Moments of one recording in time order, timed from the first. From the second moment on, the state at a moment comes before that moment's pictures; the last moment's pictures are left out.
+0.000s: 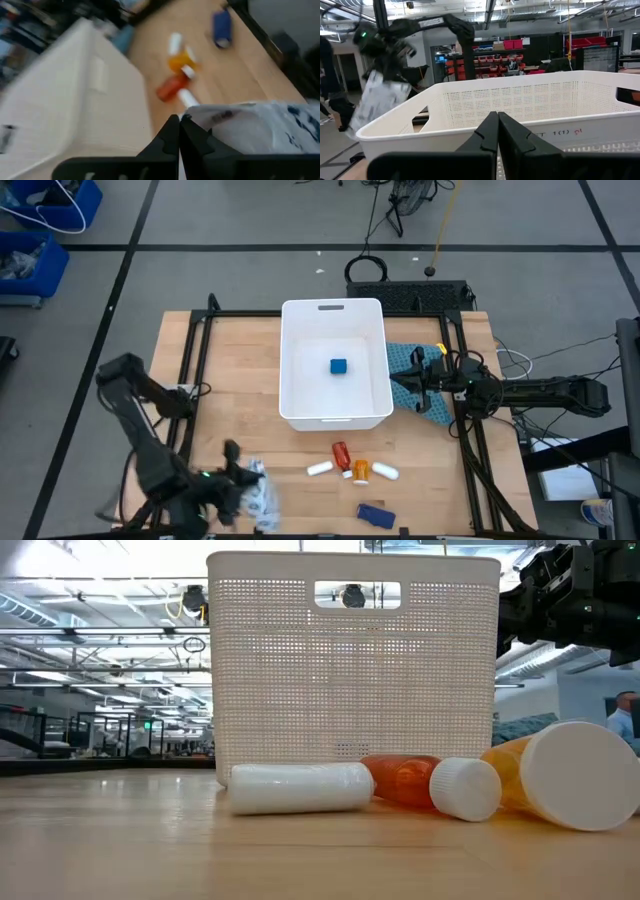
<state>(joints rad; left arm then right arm) -0.99 1.56 1.39 -0.87 -0.91 -0.33 -0.25 0.67 0.02 0.81 -0.24 0.13</state>
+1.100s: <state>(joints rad) -0.86 0.91 1.39 -1.21 -1.55 -0.42 -0.25 0.67 0.02 0.84 -0.24 0.06</state>
